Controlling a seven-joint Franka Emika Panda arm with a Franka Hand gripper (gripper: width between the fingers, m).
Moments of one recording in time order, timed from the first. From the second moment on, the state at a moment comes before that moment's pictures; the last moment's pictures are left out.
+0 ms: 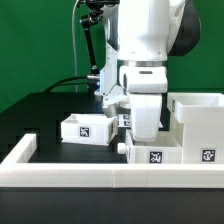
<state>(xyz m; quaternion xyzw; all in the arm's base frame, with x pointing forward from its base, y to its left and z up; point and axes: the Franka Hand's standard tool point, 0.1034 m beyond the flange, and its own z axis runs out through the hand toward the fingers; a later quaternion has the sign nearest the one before) 0.540 -0.001 0.011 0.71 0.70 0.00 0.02</state>
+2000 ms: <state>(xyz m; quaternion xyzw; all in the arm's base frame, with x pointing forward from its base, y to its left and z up) 0.542 0.017 0.013 0.74 0.67 -0.01 0.01</state>
